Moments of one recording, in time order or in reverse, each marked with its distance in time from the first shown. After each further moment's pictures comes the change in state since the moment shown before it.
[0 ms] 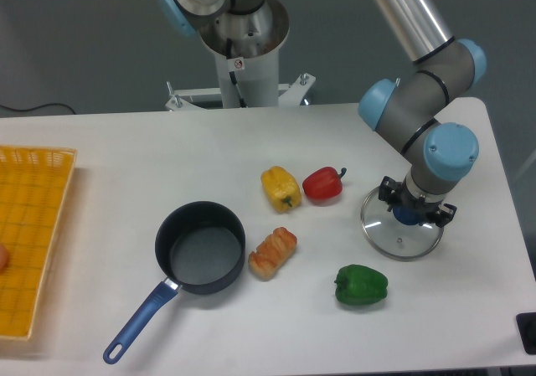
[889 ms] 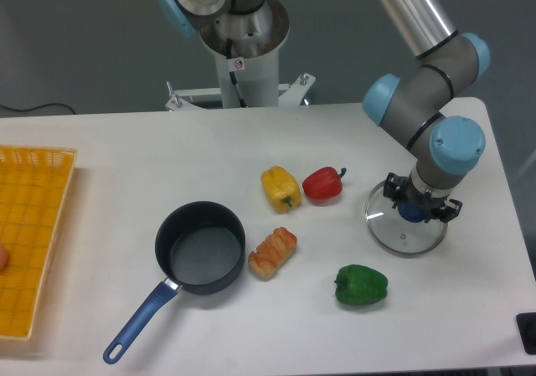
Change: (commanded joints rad) arm 0.011 0.012 0.002 -0.003 -0.003 0.000
